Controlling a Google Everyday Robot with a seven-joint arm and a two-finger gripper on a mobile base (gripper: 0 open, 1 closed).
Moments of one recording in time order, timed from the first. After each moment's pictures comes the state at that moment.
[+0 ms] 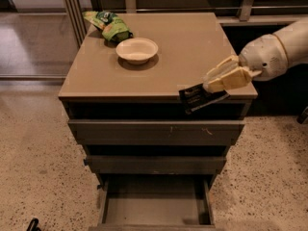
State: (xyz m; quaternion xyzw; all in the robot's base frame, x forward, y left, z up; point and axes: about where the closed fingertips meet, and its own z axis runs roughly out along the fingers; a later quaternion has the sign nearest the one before) arm 0.524 -0.145 0.909 -0.55 0.67 0.38 0.31
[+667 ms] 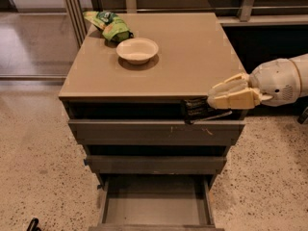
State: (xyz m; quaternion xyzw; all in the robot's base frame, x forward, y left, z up) arm 0.479 -0.149 0.902 -0.51 0.65 0.41 0.38
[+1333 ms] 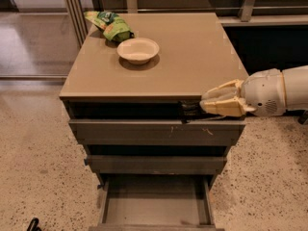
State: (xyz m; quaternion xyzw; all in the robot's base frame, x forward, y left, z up) arm 0.490 -0.139 0.879 -0.50 0.70 0.29 0.42
